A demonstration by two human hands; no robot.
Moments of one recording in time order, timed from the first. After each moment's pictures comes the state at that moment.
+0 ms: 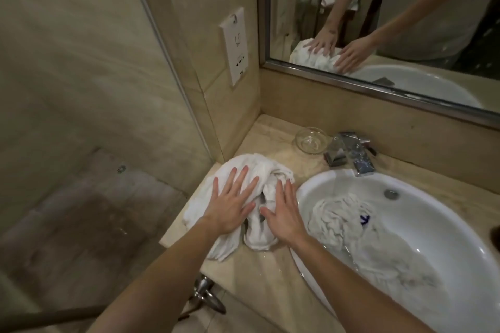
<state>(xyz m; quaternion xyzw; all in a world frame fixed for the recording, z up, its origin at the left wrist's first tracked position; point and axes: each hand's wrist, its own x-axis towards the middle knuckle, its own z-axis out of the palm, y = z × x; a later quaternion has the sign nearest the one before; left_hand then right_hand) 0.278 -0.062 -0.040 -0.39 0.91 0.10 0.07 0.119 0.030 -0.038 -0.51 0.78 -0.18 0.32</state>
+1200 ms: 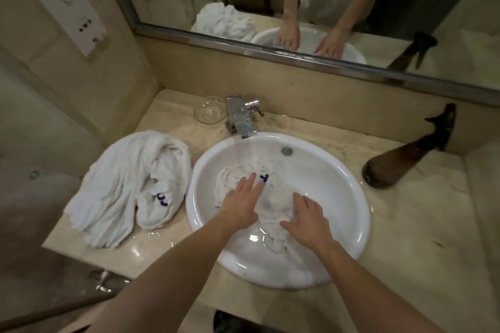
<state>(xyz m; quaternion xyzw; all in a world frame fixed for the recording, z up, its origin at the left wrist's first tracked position) 0.041 0.100 -0.077 -0.31 0.90 0.23 0.19 -0.097 0.252 -0.075 -0.38 0.87 -0.05 0.30</state>
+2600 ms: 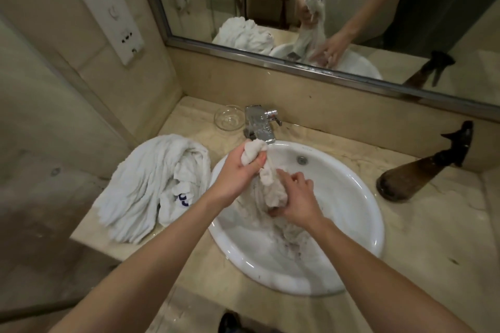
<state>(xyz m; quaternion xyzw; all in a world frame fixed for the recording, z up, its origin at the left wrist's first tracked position) 0.066 0.068 0.065 -0.31 0.61 0.67 -0.28 -0.078 0.179 -0.022 -0.47 0.82 -0.15 0.28</state>
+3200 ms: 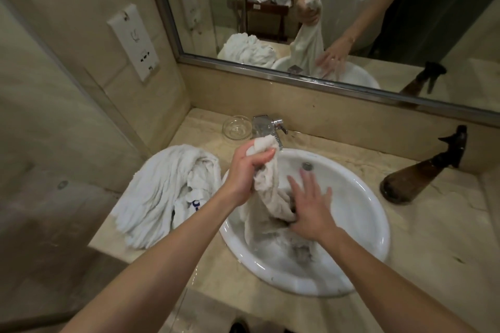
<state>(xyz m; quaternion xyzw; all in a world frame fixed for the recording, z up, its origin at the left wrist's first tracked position) 0.071 0.071 0.114 -0.31 0.47 0.77 -0.30 -0.064 0.197 -0.007 -0.53 0.83 0.01 0.20</state>
